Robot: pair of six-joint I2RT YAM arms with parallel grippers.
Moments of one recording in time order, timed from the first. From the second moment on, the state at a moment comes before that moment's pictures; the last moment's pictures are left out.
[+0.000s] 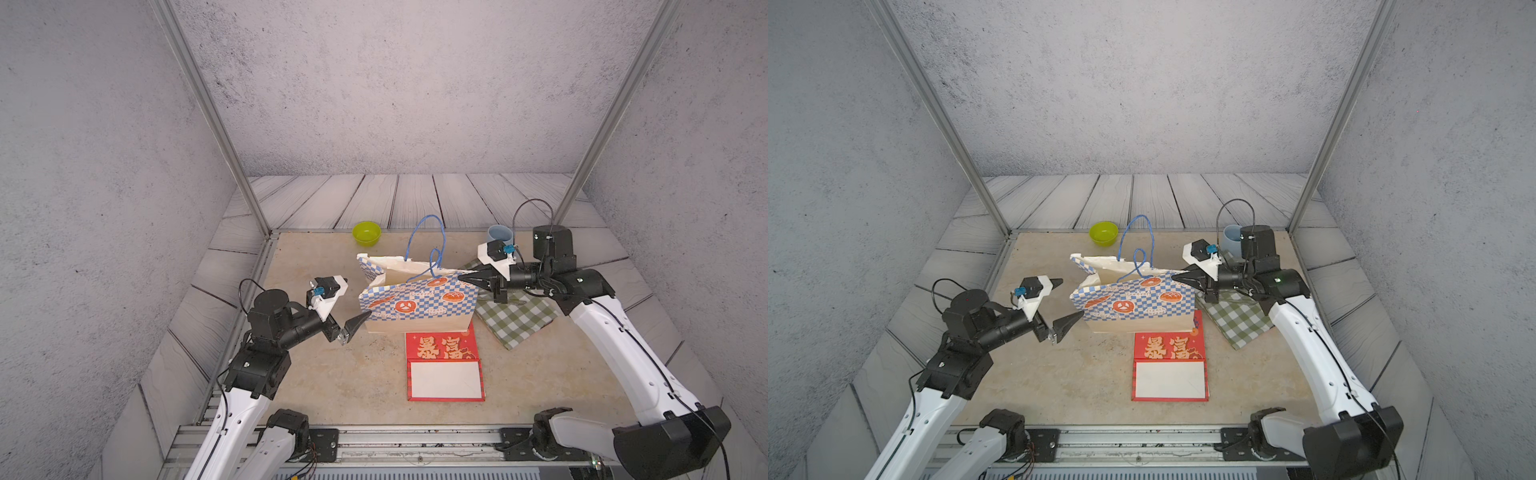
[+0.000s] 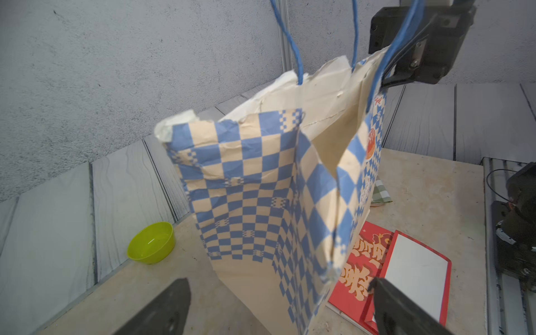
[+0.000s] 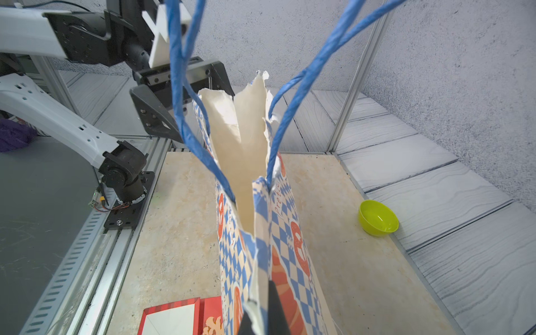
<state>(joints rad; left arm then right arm) -0.26 0.71 0.77 -0.26 0.64 0.29 0.25 1.22 1.30 -0.66 -1.07 -0.69</state>
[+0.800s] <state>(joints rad) -0.26 0.95 0.91 -0.22 1.04 0.40 0.25 1.14 1.36 -0.83 -1.13 -0.80</state>
